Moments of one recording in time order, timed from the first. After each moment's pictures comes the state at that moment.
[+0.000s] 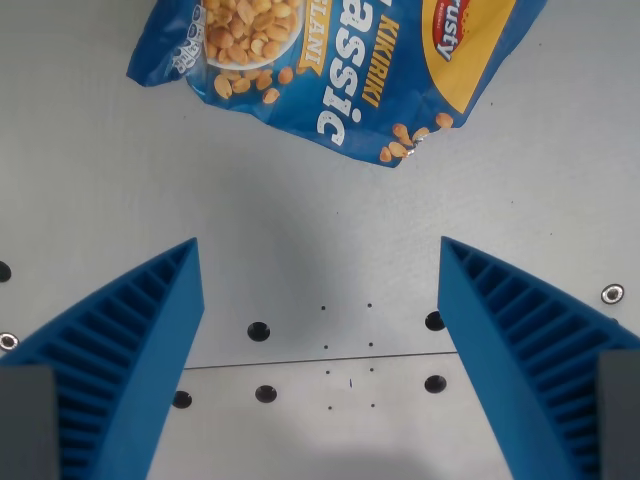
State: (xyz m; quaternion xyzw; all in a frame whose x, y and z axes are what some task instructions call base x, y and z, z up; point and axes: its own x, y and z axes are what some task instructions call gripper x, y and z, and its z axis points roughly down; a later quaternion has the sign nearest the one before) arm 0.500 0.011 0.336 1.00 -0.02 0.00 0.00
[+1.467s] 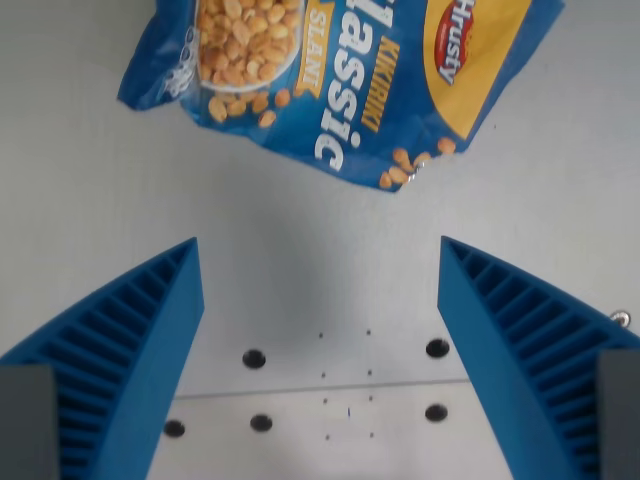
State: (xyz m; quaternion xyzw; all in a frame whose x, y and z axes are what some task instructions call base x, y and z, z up) arm 0.513 0.008 0.312 1.00 -0.02 0.00 0.00
